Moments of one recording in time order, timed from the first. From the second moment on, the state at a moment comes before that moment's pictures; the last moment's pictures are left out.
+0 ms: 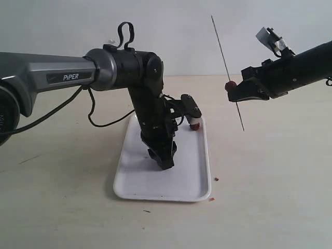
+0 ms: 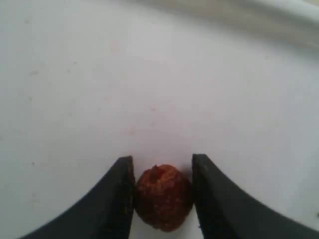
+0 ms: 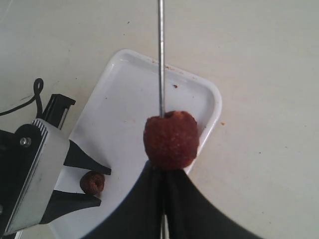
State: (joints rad) left arm -0.66 2.38 -1.88 -0.21 1.08 0.79; right arm -0.20 2.05 -1.36 1.11 0.97 -1.07
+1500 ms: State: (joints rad) left arm -0.66 2.38 -1.88 -0.20 1.12 0.42; right arm -0.20 2.05 -1.36 1.11 0.99 -1.07
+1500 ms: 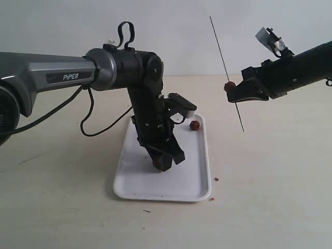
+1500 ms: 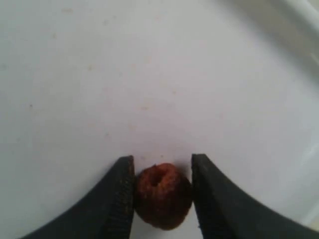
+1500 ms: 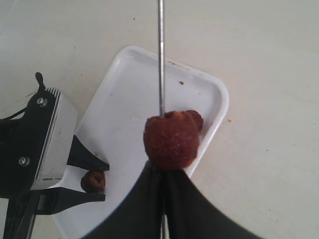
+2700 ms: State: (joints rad) left arm -0.24 2.38 -1.87 -1.50 1.03 0.65; right arm -0.16 2.05 -1.25 1.06 1.09 -1.07
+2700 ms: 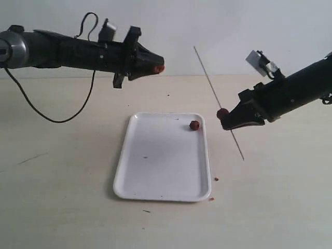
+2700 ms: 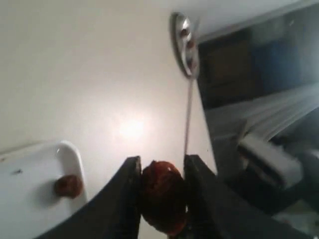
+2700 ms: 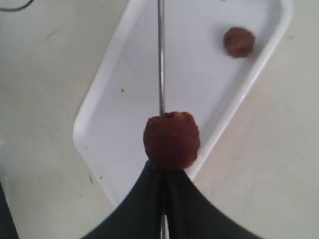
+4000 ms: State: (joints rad) left arm -0.22 2.38 -1.87 -1.51 0.91 0.85; right arm -0.02 2.05 -1.22 1.01 1.12 -1.11
